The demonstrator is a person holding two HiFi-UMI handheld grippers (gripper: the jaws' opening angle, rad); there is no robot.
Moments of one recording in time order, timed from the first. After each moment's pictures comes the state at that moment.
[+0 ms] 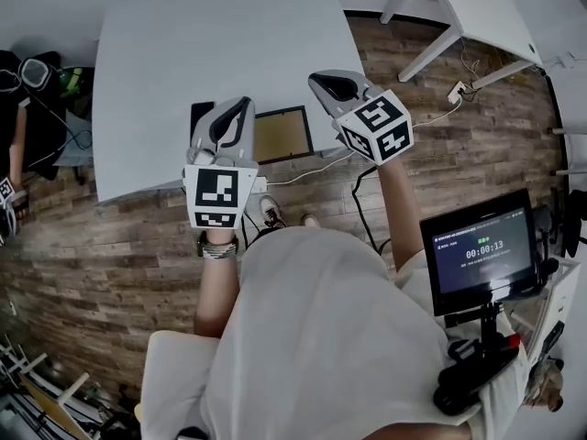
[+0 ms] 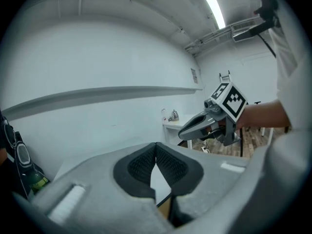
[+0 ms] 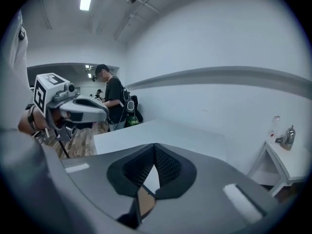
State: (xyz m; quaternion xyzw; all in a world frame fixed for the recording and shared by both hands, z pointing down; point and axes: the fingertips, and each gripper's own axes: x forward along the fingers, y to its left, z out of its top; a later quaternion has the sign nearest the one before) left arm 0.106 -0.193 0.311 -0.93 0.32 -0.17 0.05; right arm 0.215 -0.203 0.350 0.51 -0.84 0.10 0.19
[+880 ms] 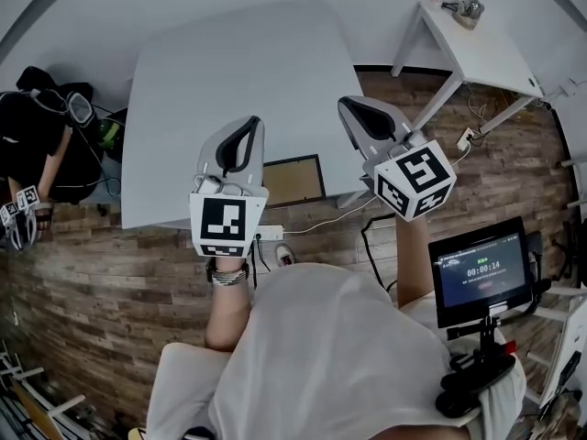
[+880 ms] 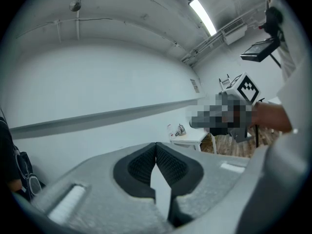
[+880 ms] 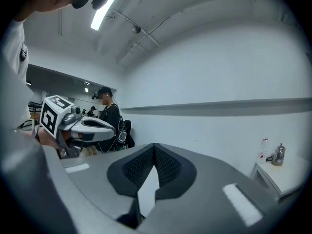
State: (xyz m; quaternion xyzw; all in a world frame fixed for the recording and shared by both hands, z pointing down) left arm 0.097 -0.208 0.218 -0.93 0.34 -0.10 0.11; right arm 0.218 -0.187 0.211 0.56 -0.83 0.00 0.07
